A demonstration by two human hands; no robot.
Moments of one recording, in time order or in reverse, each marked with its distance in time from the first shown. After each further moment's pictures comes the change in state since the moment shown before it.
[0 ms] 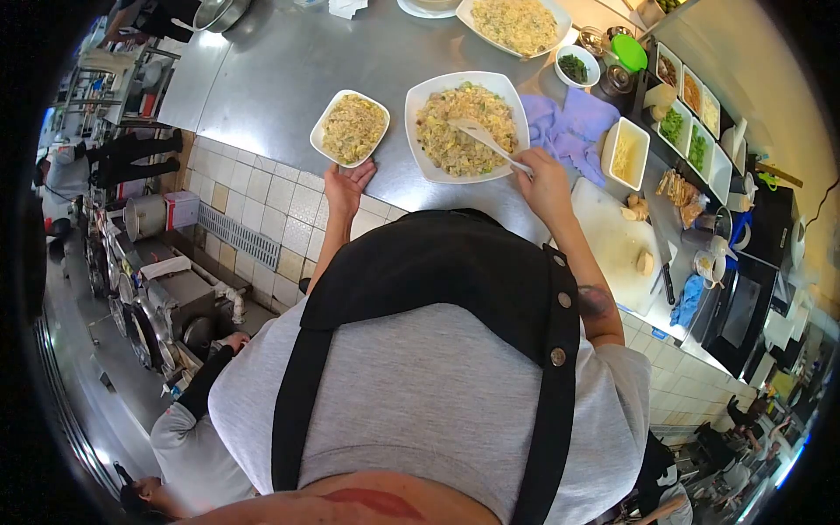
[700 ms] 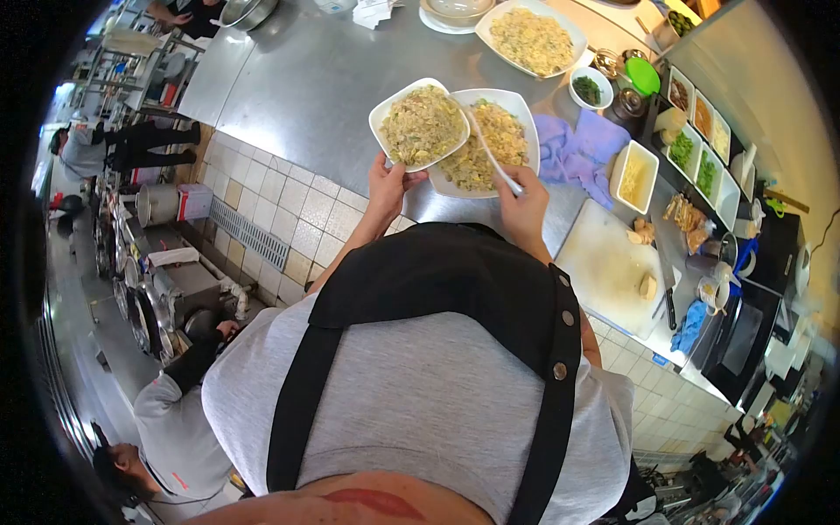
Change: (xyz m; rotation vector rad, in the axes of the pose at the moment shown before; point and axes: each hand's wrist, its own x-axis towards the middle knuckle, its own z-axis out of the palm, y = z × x) left_hand -0.038 -0.007 0.118 0.352 -0.006 0.059; right_hand -0.003 -0.030 0.053 0.432 0.335 0.214
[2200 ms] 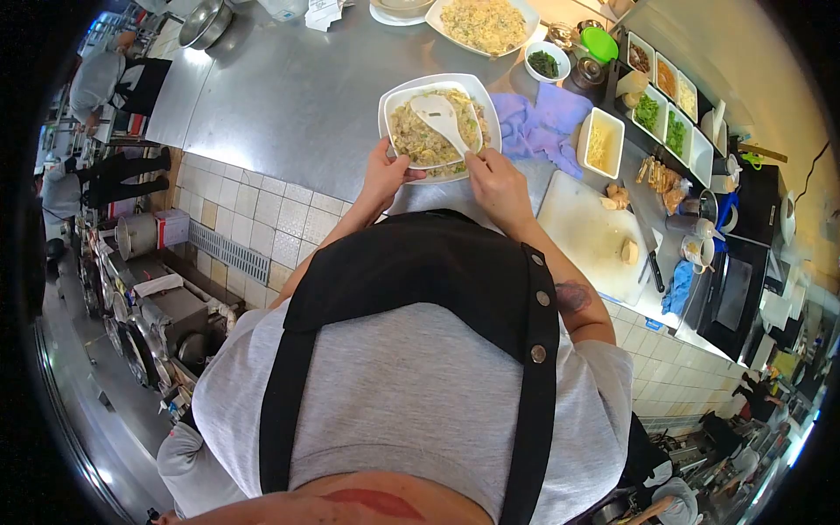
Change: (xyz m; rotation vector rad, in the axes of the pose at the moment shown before) left_hand -0.018 0.005 0.054 0.184 -0.259 -0.087; right_hand 0.000 -0.024 -0.036 -0.549 -0.194 -0.518
